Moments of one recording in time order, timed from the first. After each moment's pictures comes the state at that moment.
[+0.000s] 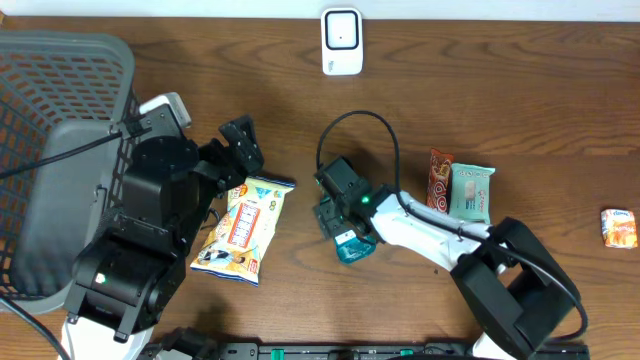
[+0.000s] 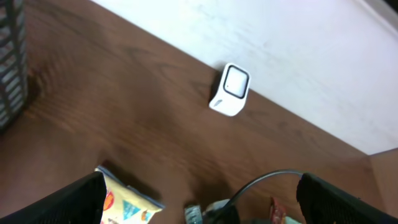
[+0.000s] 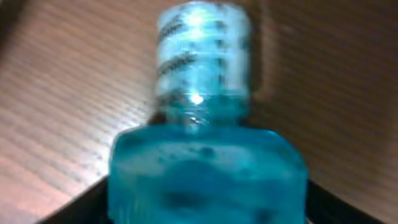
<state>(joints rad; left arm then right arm) -0.37 0.95 1.19 -0.76 -0.19 -0.71 0.75 1.83 1.02 -0.40 0.03 0.32</state>
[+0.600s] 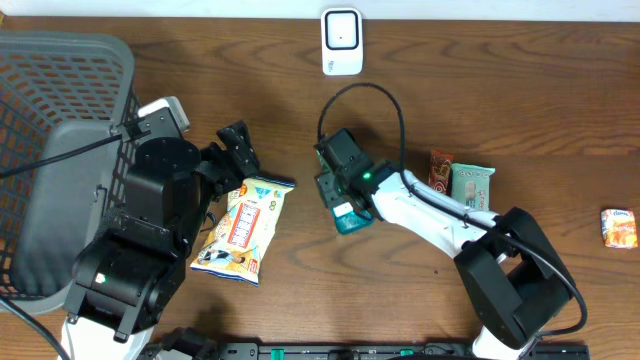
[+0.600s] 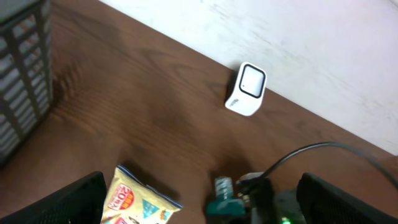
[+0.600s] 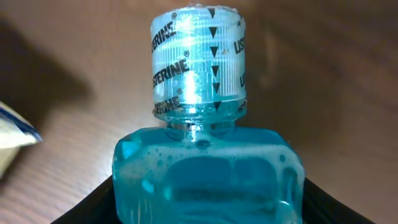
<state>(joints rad) -0.37 0.95 1.19 -0.78 -0.23 -0.68 0.69 1.86 1.15 -0.41 0.09 0.30</state>
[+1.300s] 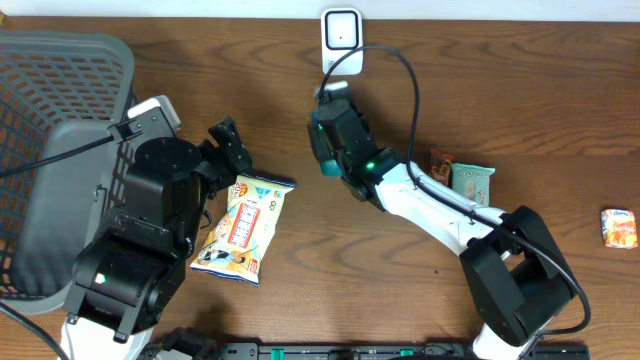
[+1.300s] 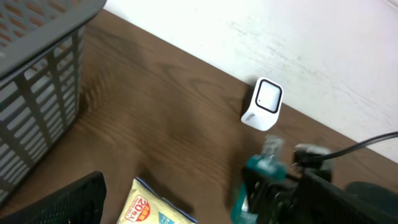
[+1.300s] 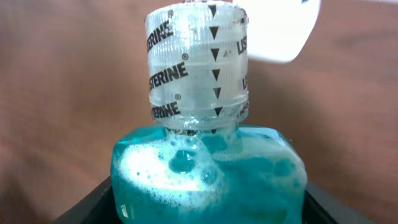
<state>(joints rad) -0.37 0.95 1.19 -0.78 -0.33 -0.67 0.66 1.86 1.21 -0.03 0.28 0.28</state>
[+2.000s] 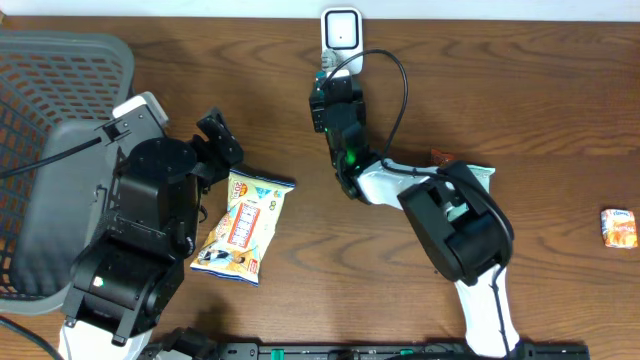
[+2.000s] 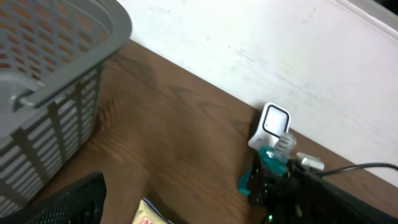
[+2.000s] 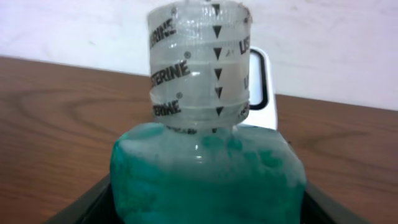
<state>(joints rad) -0.37 0.94 1.19 -0.74 -0.42 -0.67 0.61 2.22 1.22 0.77 0.48 0.06</state>
